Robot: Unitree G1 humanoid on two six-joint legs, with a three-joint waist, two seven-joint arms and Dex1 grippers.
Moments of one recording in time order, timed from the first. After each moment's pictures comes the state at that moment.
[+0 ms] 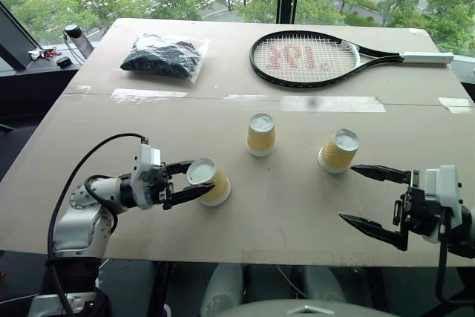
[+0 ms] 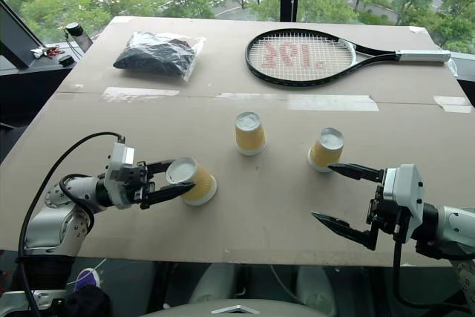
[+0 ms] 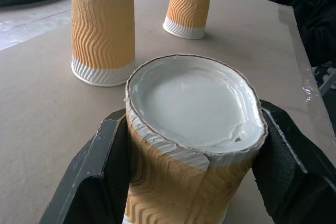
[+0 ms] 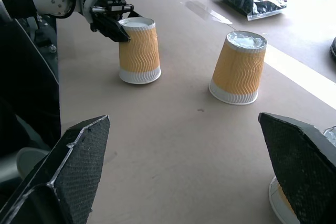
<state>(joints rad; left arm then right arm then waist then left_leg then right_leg) -0.10 0.67 0.15 -0.01 -0.57 0.18 -1.37 0.32 -0.75 -0.33 -0.69 0.70 0.32 1.00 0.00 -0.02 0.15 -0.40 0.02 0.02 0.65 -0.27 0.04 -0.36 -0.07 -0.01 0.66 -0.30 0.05</state>
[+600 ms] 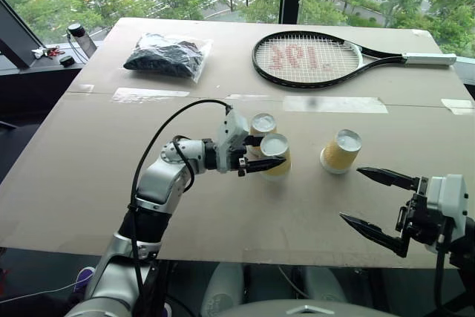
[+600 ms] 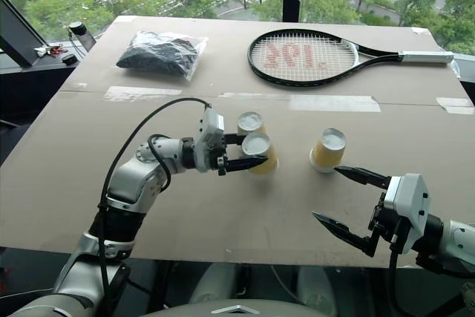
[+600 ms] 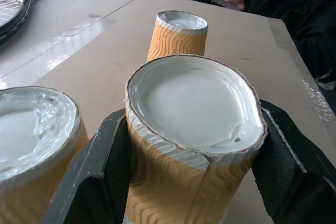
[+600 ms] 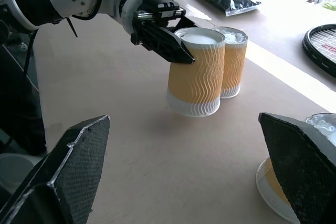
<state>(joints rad) -0.49 0.42 -0.20 -0.03 -0.41 0.41 -1.08 0.44 -0.72 -0.38 -0.79 0.68 0.30 0.89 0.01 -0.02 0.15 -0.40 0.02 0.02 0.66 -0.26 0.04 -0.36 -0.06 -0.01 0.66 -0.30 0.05</state>
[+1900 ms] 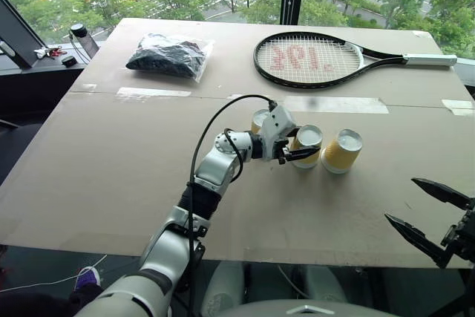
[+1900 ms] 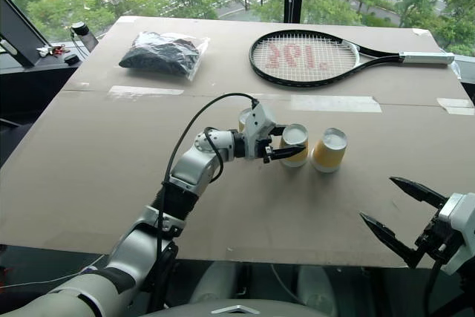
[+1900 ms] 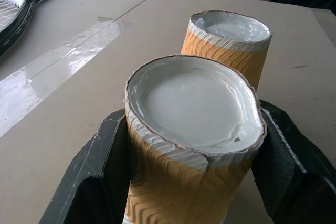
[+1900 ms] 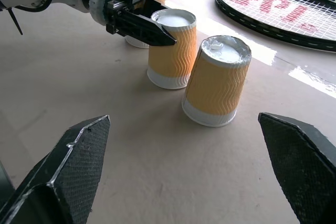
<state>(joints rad) -0.67 0.17 -0.28 0.32 -0.18 0.22 -0.95 0.63 -0.62 -0.63 -0.65 0.70 0.20 0.93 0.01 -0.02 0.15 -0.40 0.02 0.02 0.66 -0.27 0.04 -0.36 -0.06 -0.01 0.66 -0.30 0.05</state>
